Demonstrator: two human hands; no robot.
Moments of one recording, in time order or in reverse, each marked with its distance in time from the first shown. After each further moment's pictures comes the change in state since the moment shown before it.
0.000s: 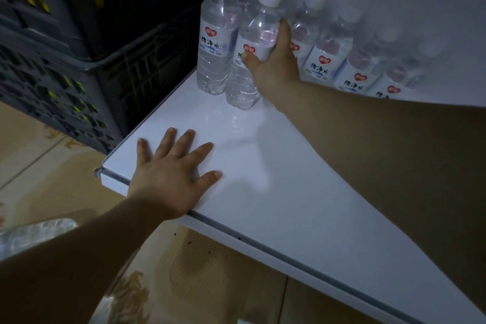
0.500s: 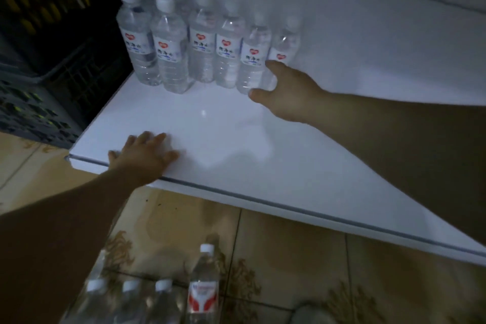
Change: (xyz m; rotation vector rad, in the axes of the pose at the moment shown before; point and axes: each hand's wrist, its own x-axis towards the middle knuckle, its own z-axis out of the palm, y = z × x) left_hand -0.031 0.056 -0.035 -0.072 -0.221 -0.139; right_hand -0.152 0.002 -0.201 -0.530 -0.233 0.115
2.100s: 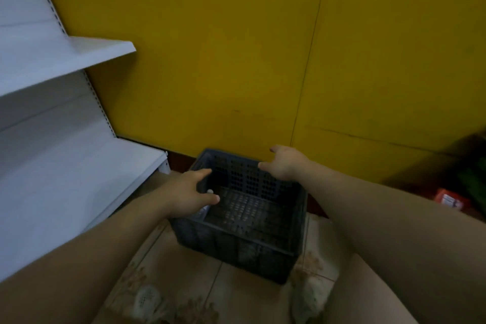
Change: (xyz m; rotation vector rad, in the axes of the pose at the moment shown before) left_hand -0.687 0.422 -0.062 0.327 -0.646 1.439; right_hand -0.856 0.122 -0.196 0.292 0.304 1.433
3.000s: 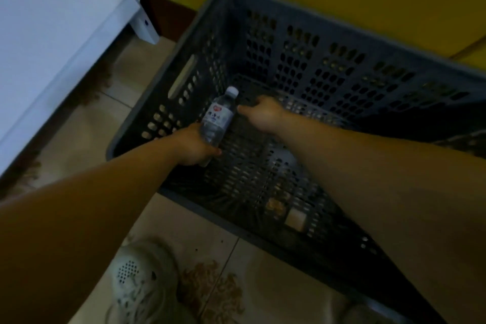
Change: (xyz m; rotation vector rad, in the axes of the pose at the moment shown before) left_hand 0.346 -0.219 0.135 -0.053 -0.261 -0.450; right_hand 0.391 -0.044 0.304 0.565 -0.341 0.081
